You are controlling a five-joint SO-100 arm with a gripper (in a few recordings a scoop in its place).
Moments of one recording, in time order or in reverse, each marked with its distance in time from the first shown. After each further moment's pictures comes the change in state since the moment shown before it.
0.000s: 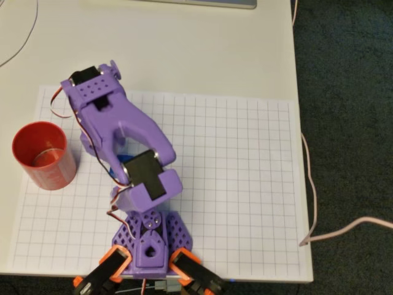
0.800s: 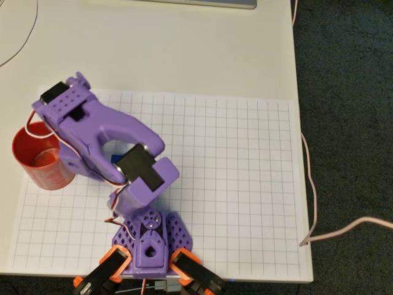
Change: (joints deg) arm -14.2 -4.0 1.1 0.7 14.5
